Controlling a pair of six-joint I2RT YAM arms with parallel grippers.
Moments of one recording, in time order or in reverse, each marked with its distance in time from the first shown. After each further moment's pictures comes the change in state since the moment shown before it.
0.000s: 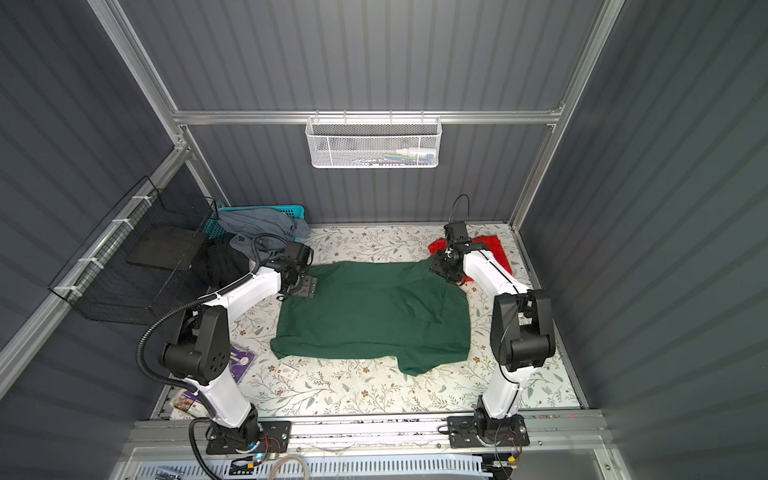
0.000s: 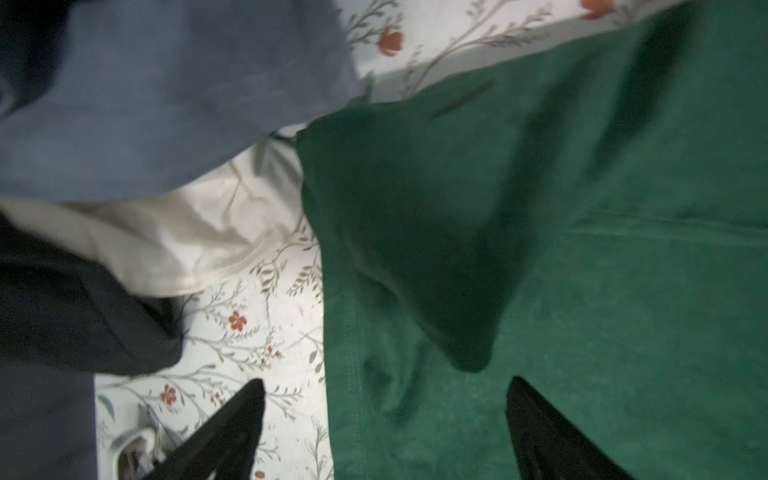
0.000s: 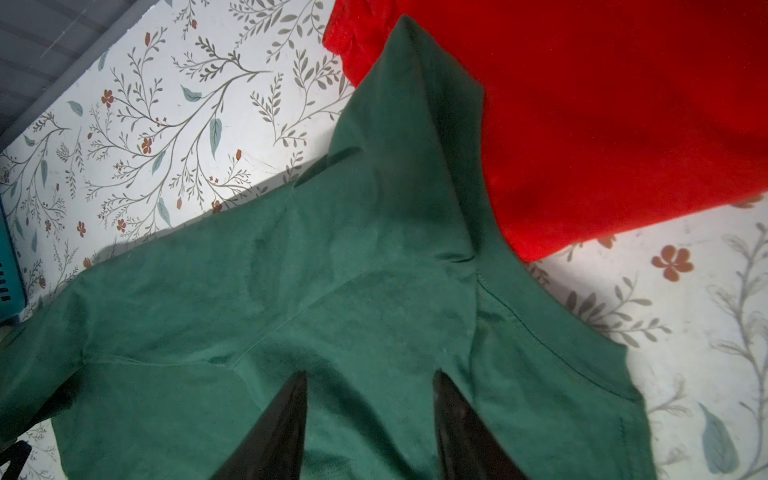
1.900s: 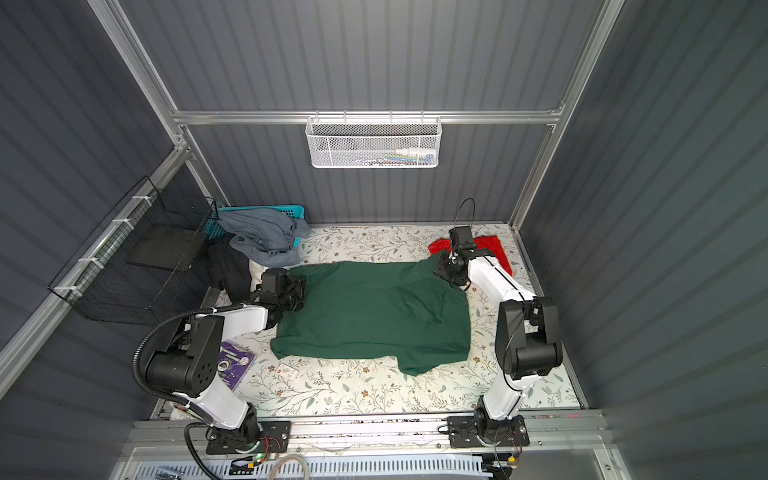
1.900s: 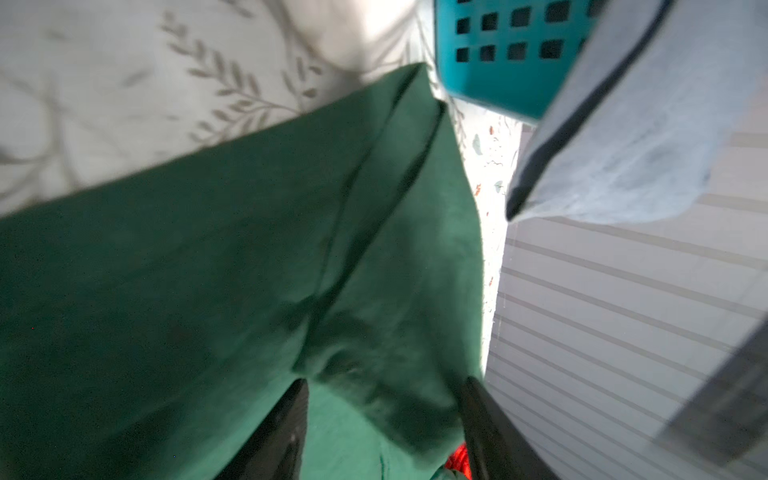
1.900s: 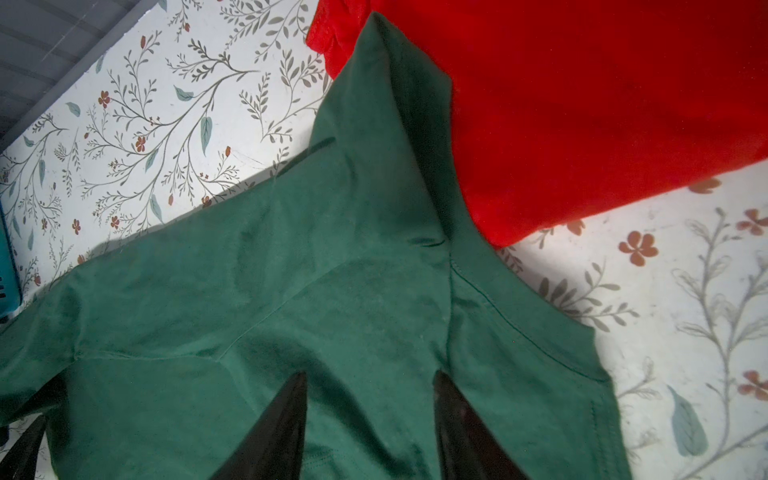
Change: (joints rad) left arm 0.115 -0.076 -0.496 0.940 0.382 -1.389; right arm -0.022 -0.066 -0.092 0.046 0.003 -0.016
